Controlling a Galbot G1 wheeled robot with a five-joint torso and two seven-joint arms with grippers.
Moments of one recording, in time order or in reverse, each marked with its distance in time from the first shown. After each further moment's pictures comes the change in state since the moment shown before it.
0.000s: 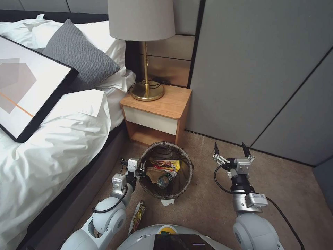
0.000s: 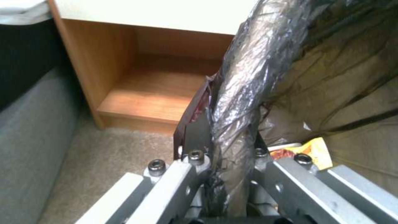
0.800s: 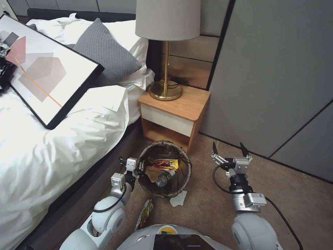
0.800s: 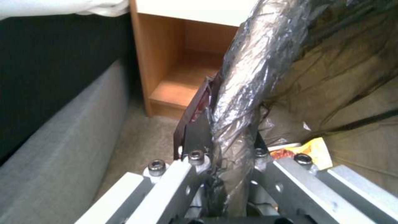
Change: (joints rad) left arm -0.001 0.003 -0.010 0.001 -0.002 -0.001 -0.005; right arm 0.003 0.003 -0.018 0.007 0.003 -0.012 0.001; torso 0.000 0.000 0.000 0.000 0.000
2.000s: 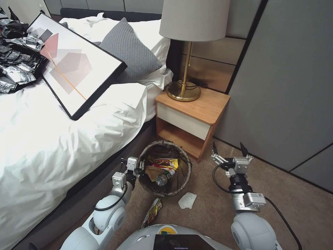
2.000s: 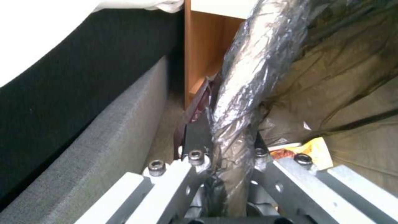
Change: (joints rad) left arm -0.020 -0.002 0.010 0.016 0.007 -0.002 -0.007; right arm 0.006 0.003 -0.003 -0.007 0.000 0.002 0.003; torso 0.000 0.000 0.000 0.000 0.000
